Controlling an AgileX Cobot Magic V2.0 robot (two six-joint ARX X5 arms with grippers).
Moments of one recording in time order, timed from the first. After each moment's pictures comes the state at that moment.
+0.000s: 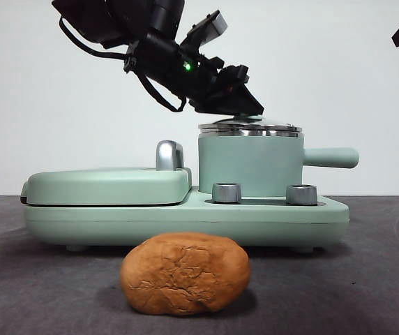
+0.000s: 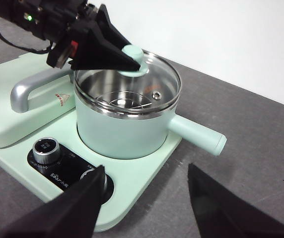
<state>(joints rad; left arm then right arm) -0.57 1.97 1.50 0.19 0.43 0.26 0.12 0.59 0.55 -0.24 -0.39 -0.23</state>
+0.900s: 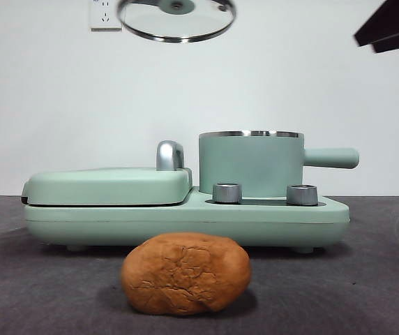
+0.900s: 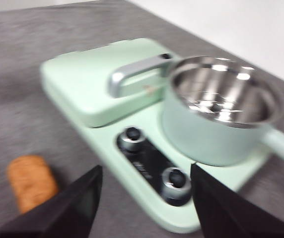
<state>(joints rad) -0.45 1.46 1.43 -0.25 0.43 0.15 0.33 0.62 0.55 -0.31 -0.47 -0.29</state>
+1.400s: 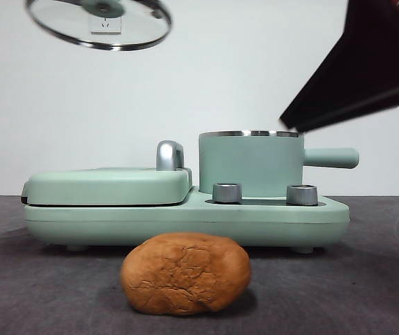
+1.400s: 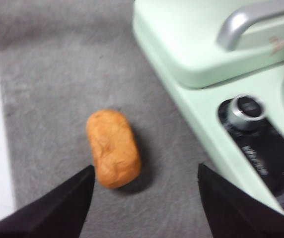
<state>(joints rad) -0.34 1.10 1.07 -0.28 0.40 0.14 0.61 0.92 0.55 -0.27 -0.45 -0.31</state>
